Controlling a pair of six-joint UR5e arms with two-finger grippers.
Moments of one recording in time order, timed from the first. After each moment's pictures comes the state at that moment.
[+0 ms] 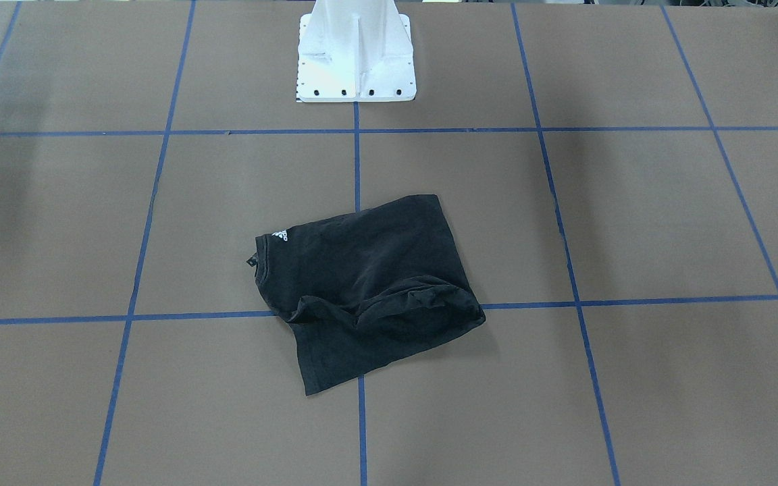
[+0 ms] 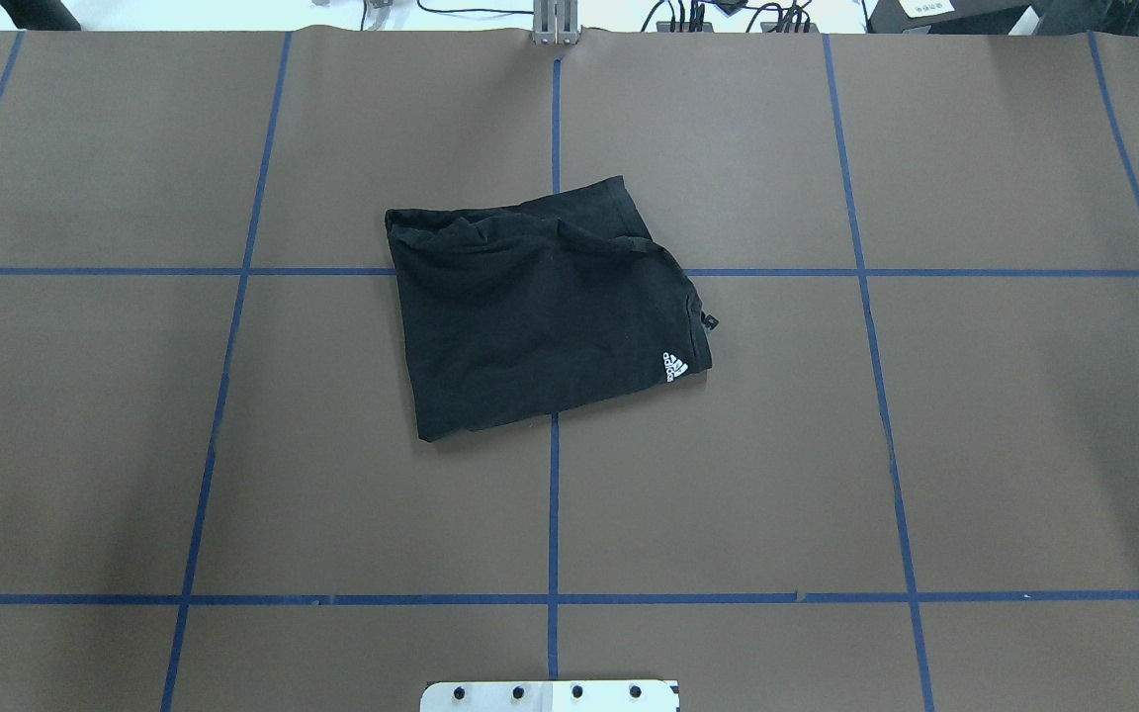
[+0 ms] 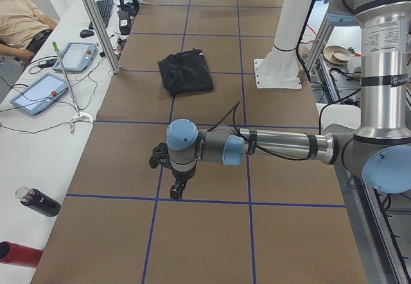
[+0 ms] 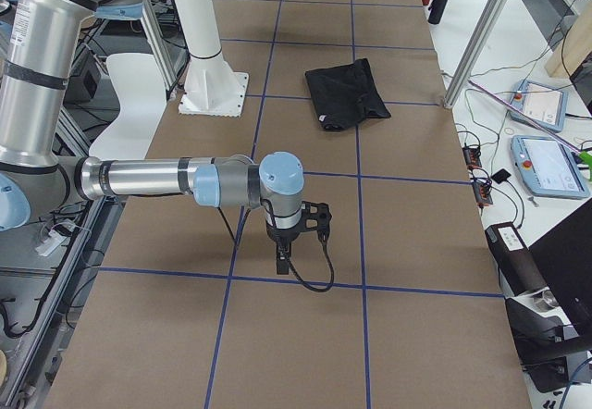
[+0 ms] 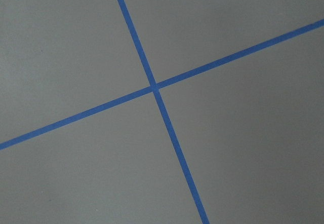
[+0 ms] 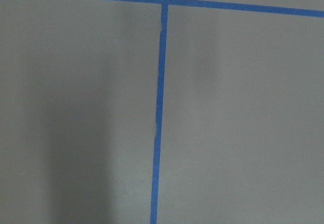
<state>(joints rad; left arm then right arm) -1.54 -1.44 -1.72 -1.64 -2.32 0.24 1.52 -1.88 1.95 -1.59 2.26 0.03</state>
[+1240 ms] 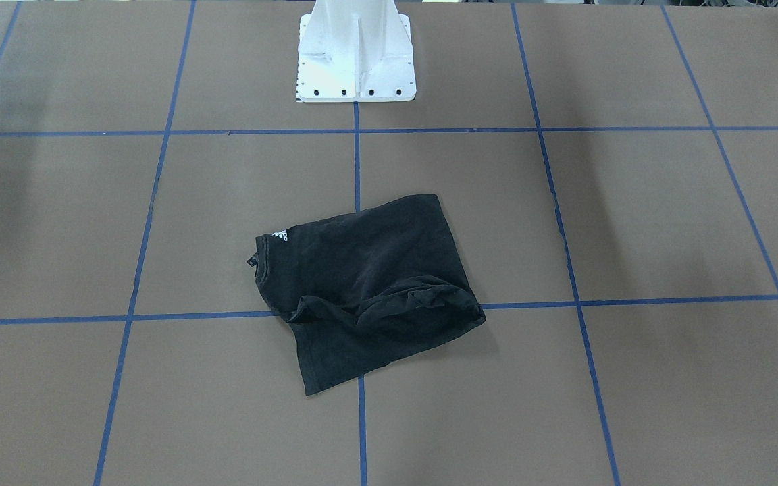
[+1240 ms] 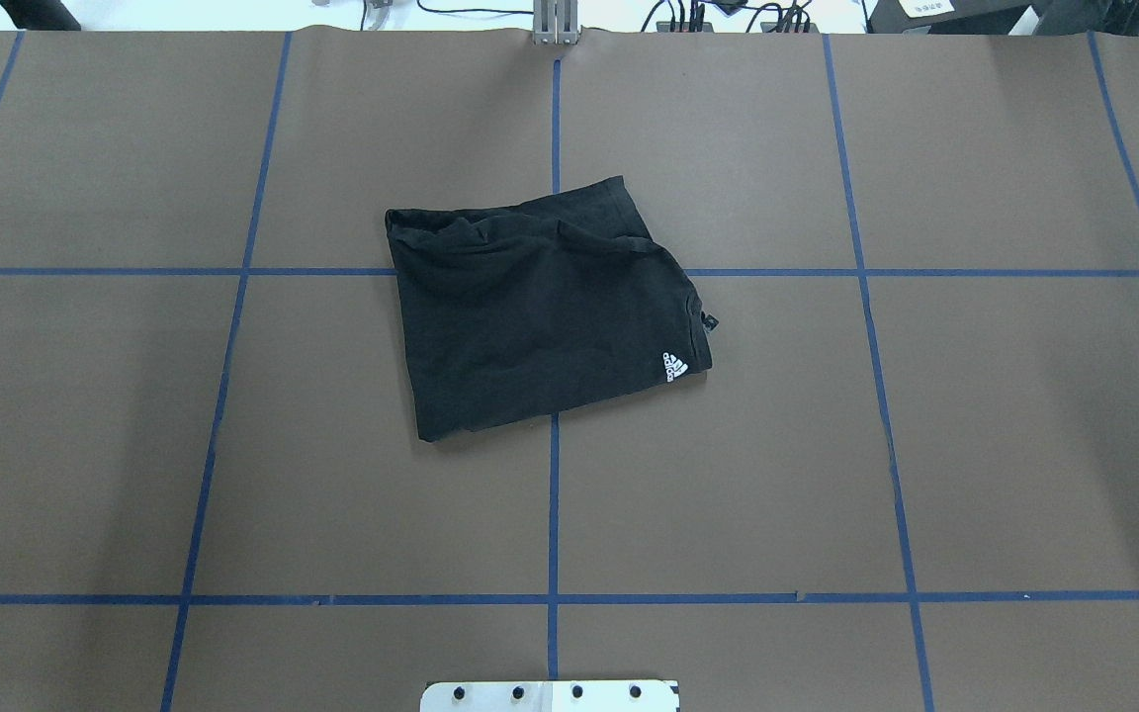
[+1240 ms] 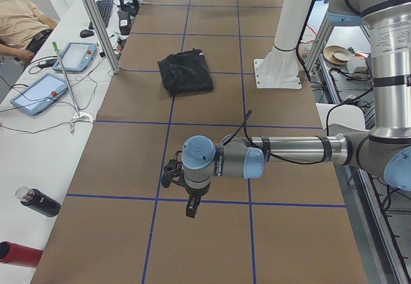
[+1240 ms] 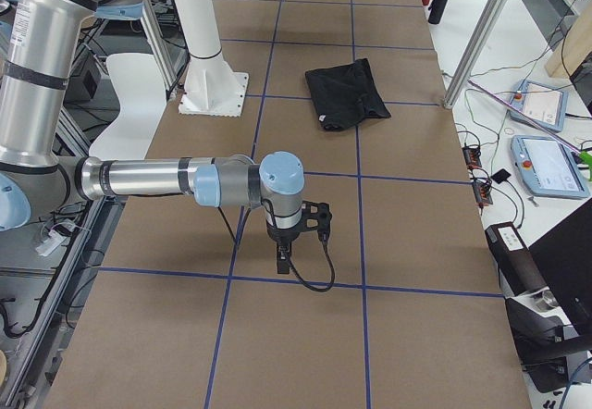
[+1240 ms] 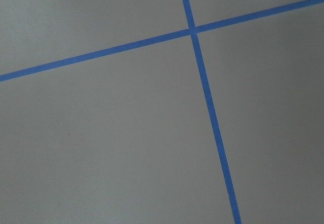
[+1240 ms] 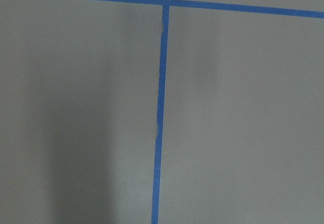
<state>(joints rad) -1.61 -1.39 -1.73 -1.64 -2.33 0.23 1.52 -1.88 1.95 -1.59 2.26 0.03</state>
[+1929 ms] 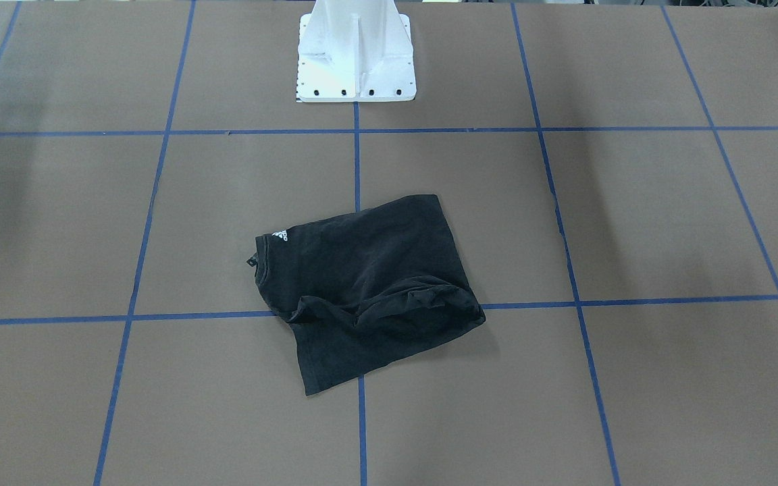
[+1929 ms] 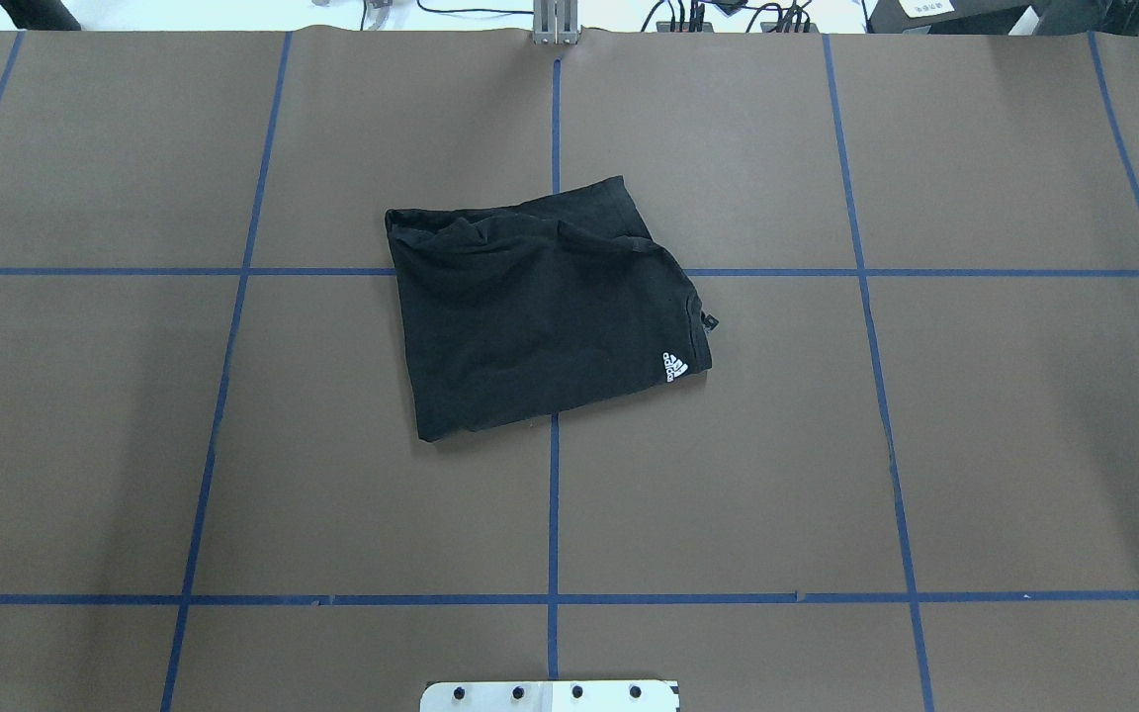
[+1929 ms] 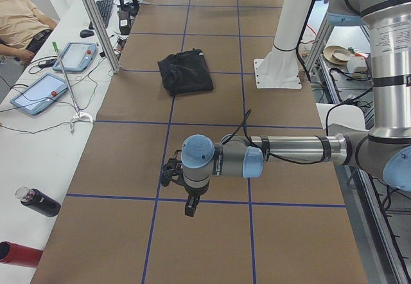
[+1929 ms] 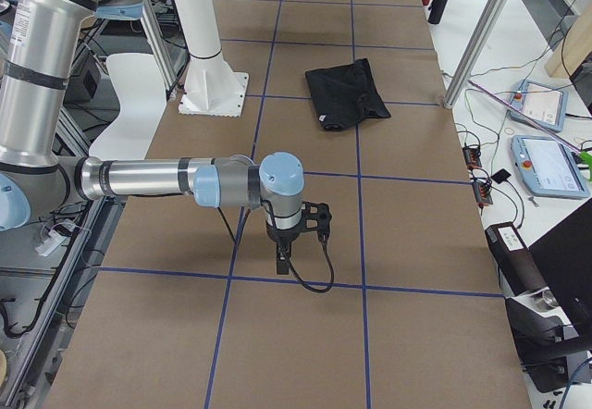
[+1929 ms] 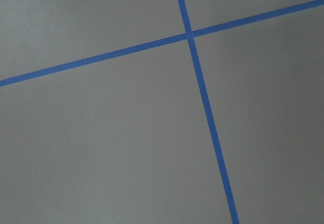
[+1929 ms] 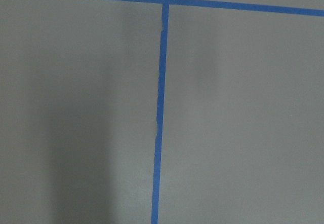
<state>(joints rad) -1.61 -1.39 -1.73 -1.64 -2.33 0.24 1.52 -1.88 1.95 -1.59 2.26 0.03</state>
